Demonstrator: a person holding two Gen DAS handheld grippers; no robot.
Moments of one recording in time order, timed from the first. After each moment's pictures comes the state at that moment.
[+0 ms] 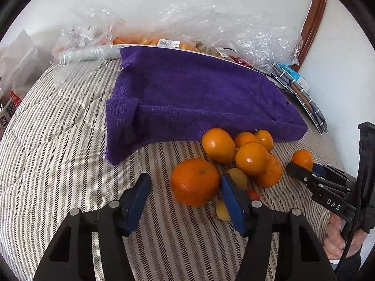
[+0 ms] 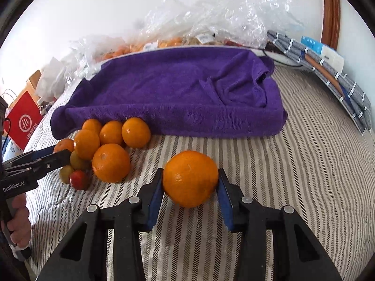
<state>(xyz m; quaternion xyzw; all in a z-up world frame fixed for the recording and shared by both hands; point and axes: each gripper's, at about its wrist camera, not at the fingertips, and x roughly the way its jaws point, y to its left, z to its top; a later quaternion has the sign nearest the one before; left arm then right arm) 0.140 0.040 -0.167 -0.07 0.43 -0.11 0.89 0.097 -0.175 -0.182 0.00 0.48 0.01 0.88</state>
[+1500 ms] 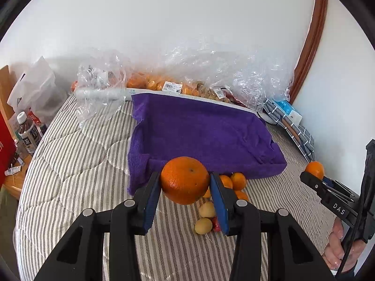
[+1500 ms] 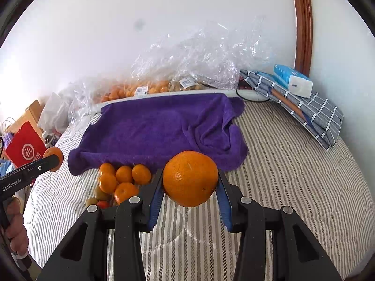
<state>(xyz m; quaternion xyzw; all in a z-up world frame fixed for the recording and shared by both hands) 0.112 0.048 -0.088 -0.09 0.37 -0.08 0.92 0.075 -0.189 -0.097 0.02 0.41 -0.04 0.91</state>
